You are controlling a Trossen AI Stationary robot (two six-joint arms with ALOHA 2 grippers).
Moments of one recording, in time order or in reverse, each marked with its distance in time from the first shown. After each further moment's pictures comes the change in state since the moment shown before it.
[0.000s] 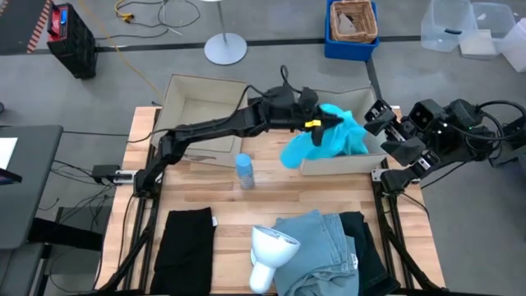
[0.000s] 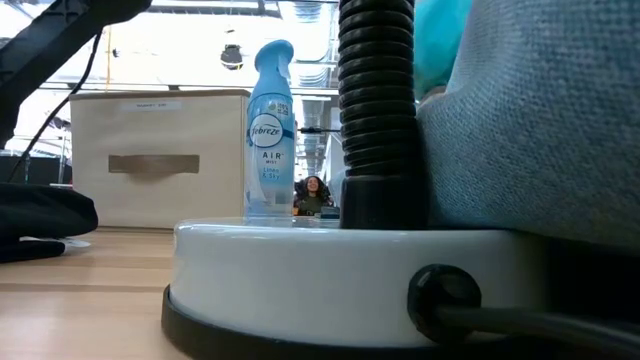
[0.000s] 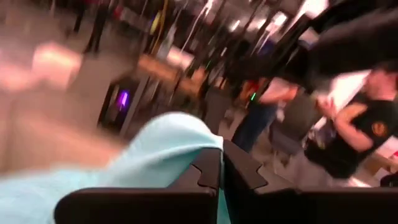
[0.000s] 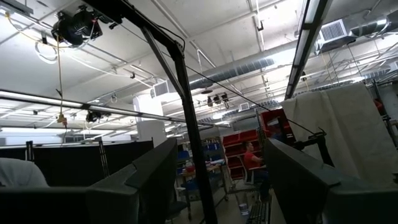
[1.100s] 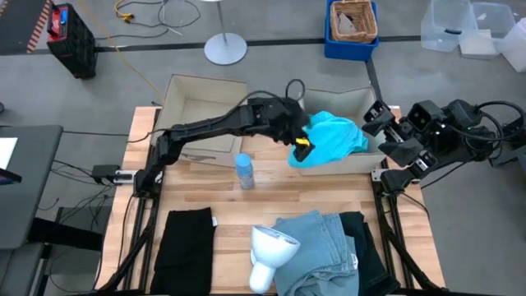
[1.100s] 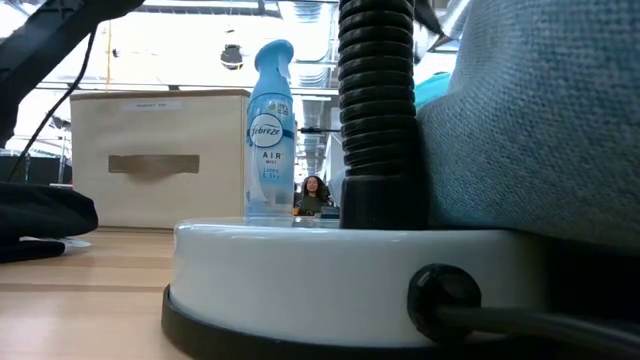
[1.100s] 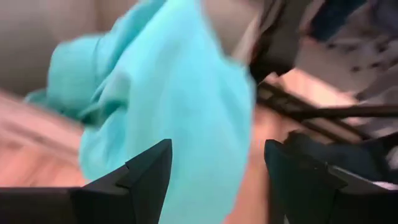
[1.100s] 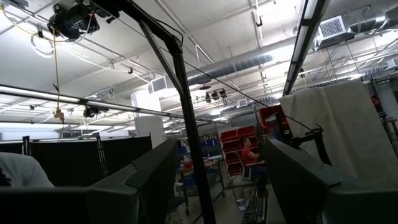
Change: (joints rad) left arm -0.008 -0.033 0.019 -0.732 -0.108 0.107; right arm -0.002 0.000 0.000 -0.021 0.001 -0.010
